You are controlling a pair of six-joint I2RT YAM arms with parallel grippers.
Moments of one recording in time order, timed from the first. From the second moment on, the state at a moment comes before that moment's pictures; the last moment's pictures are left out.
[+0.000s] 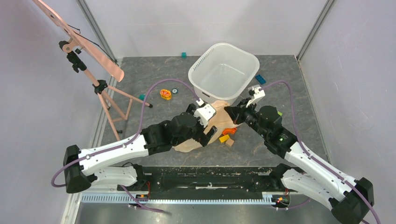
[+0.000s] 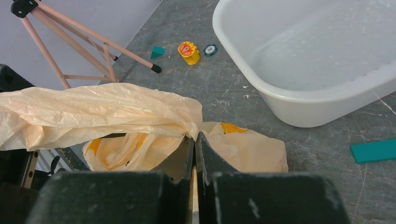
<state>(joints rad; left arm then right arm) -1.14 1.11 0.94 -0.32 -0.28 -0.08 0.68 0.85 0.64 0.09 0.02 0.41</state>
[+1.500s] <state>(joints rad) -1.14 0.78 0.81 -0.15 -0.34 0.08 0.68 0.62 0.57 -0.02 0.29 0.46</state>
